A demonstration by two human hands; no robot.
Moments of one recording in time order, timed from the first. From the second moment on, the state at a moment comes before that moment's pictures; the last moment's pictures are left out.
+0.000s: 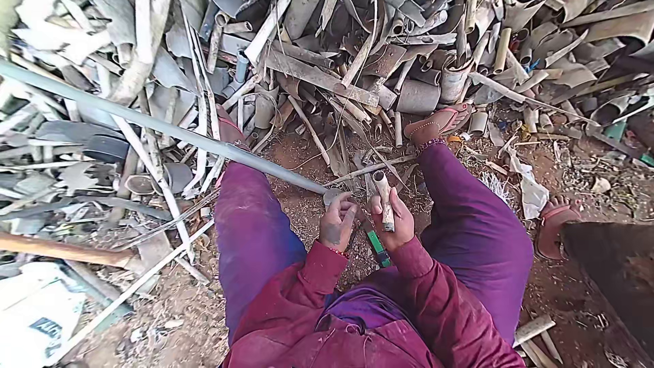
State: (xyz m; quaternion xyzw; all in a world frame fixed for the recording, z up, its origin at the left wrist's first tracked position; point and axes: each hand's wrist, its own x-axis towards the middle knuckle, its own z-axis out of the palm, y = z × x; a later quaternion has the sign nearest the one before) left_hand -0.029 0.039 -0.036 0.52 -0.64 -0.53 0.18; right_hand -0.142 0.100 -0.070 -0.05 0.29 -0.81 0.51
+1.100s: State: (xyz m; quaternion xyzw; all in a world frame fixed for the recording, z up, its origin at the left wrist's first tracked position) left_hand 0.047 -0.011 0.044 0.46 -0.50 -0.61 0.40; right_hand -0.102 0.080 -0.155 -0.53 0.61 0.06 0.59
